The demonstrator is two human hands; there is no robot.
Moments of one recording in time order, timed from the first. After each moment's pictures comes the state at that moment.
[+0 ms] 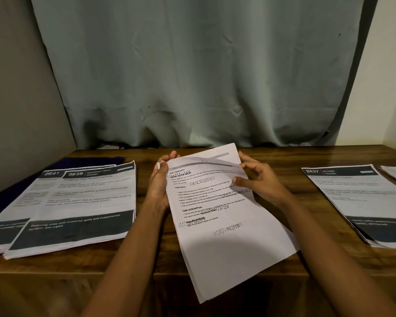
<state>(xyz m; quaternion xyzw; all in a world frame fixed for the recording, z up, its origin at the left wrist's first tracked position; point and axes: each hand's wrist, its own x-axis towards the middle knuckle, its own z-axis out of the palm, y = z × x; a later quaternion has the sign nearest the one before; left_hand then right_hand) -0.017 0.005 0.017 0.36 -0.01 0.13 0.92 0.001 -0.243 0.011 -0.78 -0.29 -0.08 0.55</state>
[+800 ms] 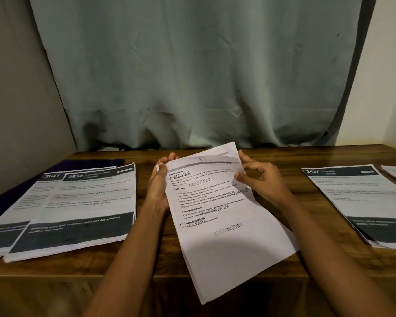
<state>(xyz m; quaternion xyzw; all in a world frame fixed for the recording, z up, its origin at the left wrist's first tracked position) -0.022 0.003 0.021 0.35 0.00 0.13 0.93 -0.006 -0.244 0.017 -0.79 -0.28 -0.14 0.53</state>
